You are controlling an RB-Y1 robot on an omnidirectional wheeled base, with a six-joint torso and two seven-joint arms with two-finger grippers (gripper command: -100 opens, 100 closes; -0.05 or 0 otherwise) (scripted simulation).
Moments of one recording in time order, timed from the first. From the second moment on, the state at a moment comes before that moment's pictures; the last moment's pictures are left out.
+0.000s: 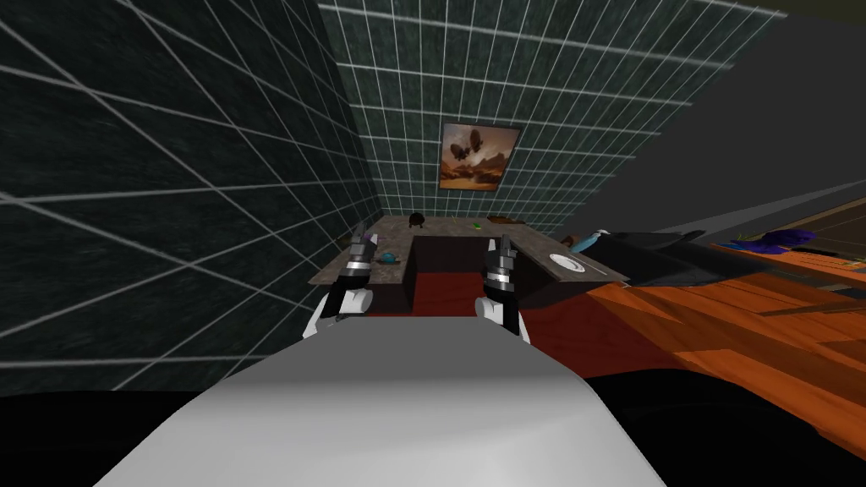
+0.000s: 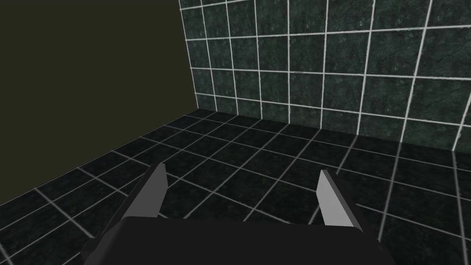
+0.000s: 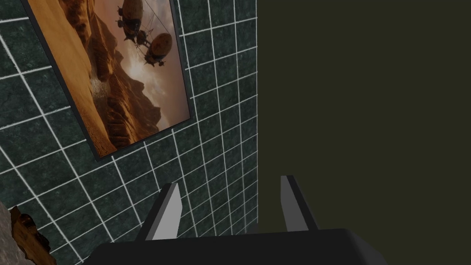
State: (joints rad) left arm 0.33 0.13 -0.02 -2.24 0.06 -0.21 -0.04; right arm 0.45 0.02 0.00 -2.27 -0.07 -0.42 -0.05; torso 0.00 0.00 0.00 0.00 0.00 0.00
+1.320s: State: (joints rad) left arm 0.10 0.19 0.00 -2.07 0.09 0.19 0.05; right arm 0.45 0.02 0.00 -2.27 -0.07 -0.42 -0.05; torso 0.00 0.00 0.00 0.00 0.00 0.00
